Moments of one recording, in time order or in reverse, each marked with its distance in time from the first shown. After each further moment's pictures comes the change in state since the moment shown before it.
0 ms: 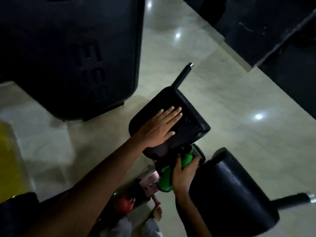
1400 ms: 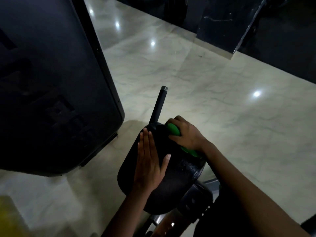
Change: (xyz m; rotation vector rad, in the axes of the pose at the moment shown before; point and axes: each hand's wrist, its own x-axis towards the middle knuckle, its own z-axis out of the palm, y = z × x) left_hand 0.056 -0.001 0.022 -0.078 0.213 -0.375; right_hand 0.234 -0.099 0.022 -0.481 -0.671 -0.540
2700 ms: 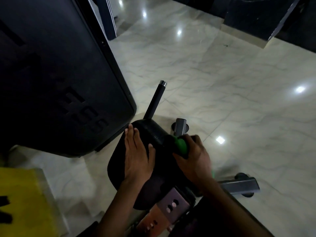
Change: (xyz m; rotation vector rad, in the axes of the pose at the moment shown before) left_hand 0.021 0.054 -0.003 0.023 0.088 -0.329; right_hand -0.081 0.034 0.003 0.215 0.234 0.198
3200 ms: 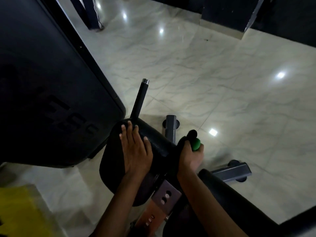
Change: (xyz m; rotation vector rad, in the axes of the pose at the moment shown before) left_hand 0.000 0.022 0.020 0.066 0.038 0.081; right_hand -0.009 0.011 0.028 0.755 0.533 0.955
